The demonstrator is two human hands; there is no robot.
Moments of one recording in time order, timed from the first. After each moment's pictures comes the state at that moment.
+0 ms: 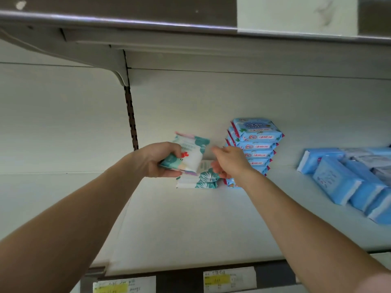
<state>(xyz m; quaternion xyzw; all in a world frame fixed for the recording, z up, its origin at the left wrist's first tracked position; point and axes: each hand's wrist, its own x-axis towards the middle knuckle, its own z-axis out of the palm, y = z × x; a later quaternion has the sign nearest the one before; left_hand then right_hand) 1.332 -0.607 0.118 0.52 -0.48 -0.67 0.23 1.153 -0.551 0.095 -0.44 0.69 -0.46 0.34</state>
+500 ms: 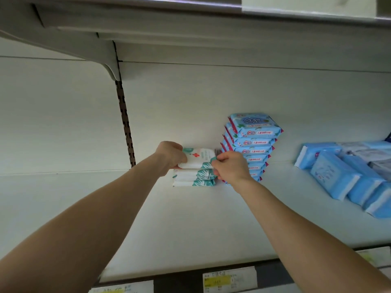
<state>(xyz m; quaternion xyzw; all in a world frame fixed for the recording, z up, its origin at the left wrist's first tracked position) 1.295 -0.624 0.091 0.57 -0.56 -0.52 0.30 1.146 -0.557 0.061 -0.45 0.73 -0.46 0.23</state>
